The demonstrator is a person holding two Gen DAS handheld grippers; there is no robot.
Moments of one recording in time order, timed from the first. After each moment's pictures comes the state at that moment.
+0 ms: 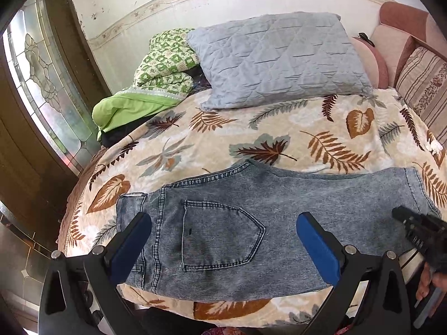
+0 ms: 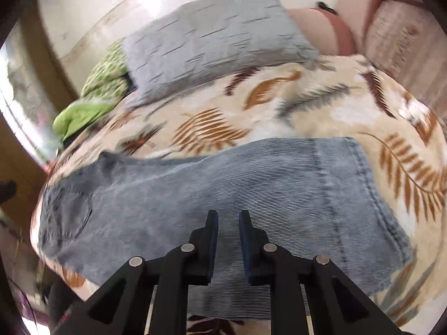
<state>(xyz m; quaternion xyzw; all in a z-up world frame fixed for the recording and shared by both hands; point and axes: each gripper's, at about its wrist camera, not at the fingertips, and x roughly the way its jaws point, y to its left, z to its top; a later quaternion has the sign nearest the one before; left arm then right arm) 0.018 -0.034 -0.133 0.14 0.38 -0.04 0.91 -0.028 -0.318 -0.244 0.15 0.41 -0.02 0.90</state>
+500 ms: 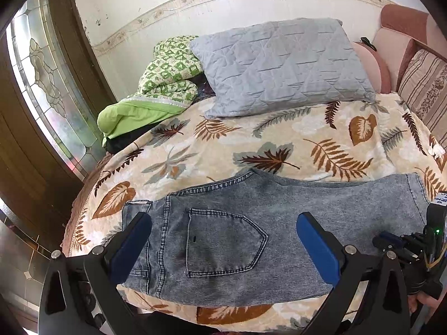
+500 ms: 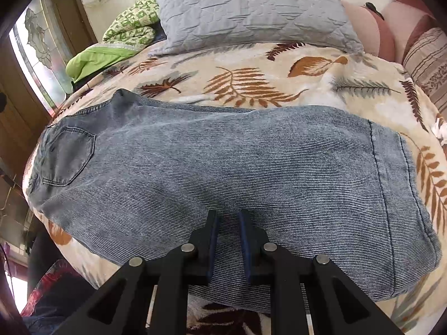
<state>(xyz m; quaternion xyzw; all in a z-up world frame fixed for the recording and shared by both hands) 0.017 -0.036 -0.127 0.14 0.36 -0.02 0.92 -0.016 -0.276 -0.271 0.08 0.47 0.03 0.88</state>
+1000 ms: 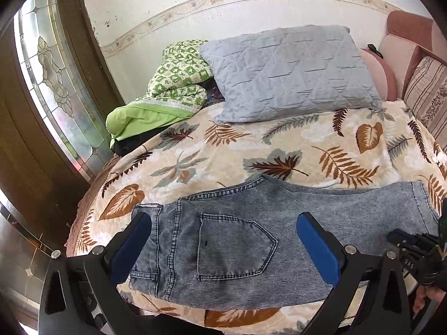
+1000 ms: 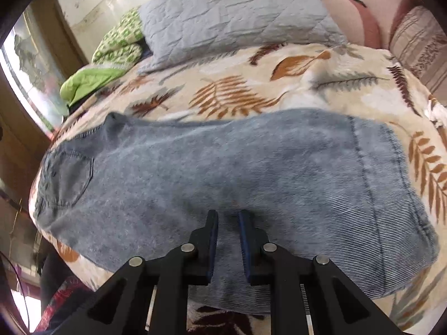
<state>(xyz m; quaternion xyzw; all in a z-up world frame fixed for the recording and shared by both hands) 0.019 -0.024 -0.120 0.13 0.35 -0.01 0.93 -0.021 -0.298 -0.263 0.13 0.45 0.01 0.88</state>
